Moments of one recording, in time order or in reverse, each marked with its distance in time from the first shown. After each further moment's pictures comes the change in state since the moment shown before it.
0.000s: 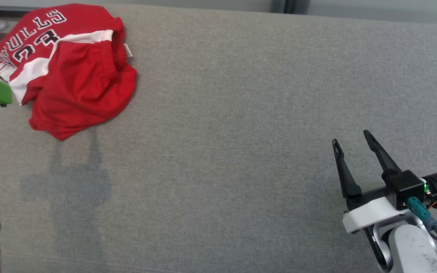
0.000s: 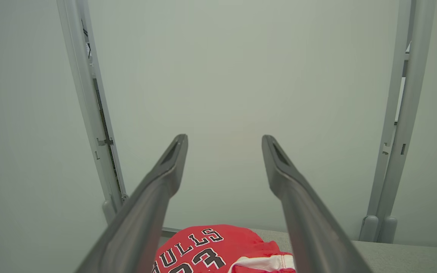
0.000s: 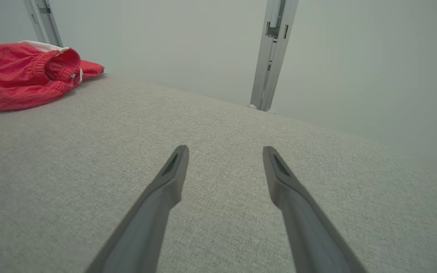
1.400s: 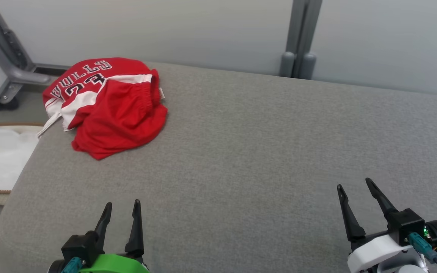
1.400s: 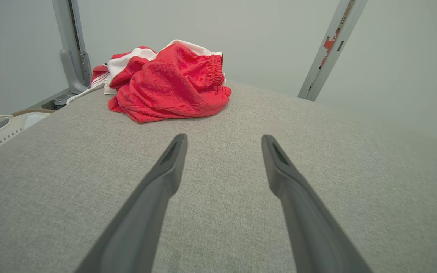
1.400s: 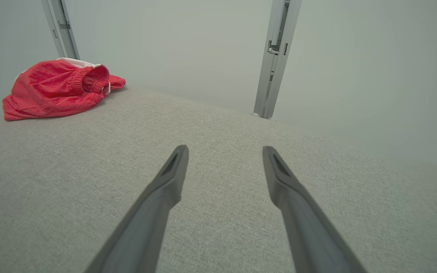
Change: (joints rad) left arm 0.709 -0.293 -0.171 0.014 0.058 0.002 -0.157; right arm 0.153 0.000 -0.012 0.056 0.065 0.000 0.000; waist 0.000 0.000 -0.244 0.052
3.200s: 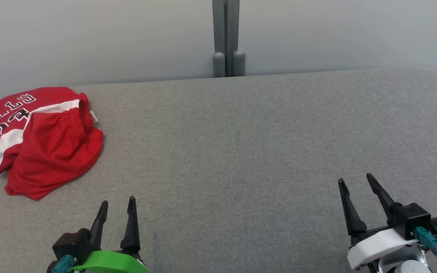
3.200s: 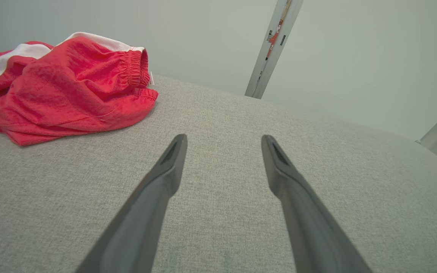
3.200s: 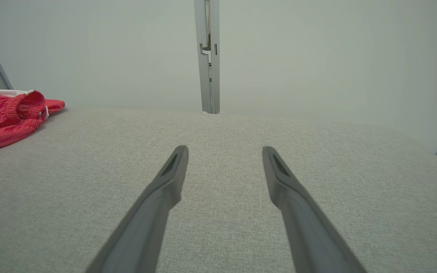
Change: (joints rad) left arm -0.002 -0.002 0.015 -0.024 -0.083 0.003 0.030; right arm -0.016 -0.007 0.009 -0.007 0.090 -0.001 0.019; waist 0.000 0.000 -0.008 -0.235
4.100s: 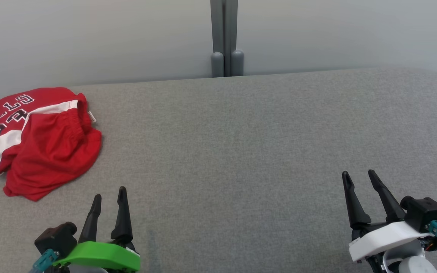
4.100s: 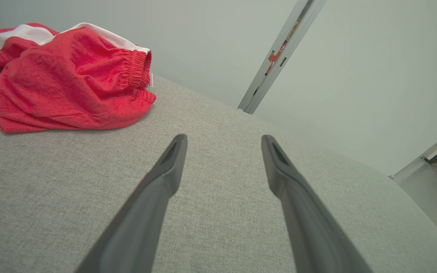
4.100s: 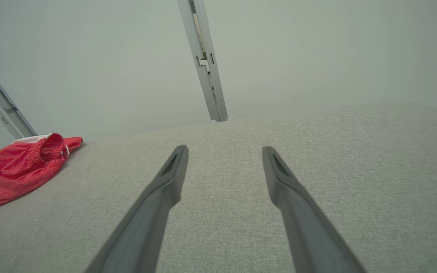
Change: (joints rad) left arm -0.010 -0.002 0.024 -0.063 -0.167 0.009 0.057; right arm -0.009 -0.015 0.024 -0.025 0.230 0.000 0.039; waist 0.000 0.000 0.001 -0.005
